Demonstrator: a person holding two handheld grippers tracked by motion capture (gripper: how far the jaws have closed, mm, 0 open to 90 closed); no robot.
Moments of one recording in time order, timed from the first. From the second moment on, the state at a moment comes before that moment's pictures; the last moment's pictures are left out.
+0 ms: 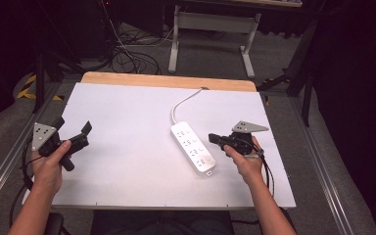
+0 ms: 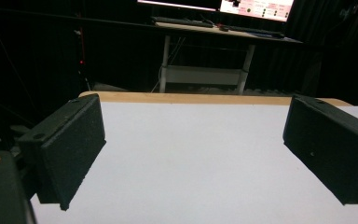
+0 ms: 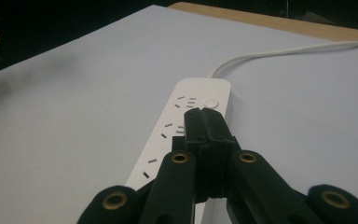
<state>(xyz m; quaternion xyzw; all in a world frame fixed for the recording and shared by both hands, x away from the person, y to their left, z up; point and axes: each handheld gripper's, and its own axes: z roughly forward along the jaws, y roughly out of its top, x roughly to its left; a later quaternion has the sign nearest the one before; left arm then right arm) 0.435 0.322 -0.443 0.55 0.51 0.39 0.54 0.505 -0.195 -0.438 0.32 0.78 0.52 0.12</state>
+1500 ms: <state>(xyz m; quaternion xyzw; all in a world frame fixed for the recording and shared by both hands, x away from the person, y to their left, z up) 0.436 0.324 -0.444 0.55 0.51 0.38 0.54 0.513 -0.159 -0.469 0.30 0.85 0.42 0.13</state>
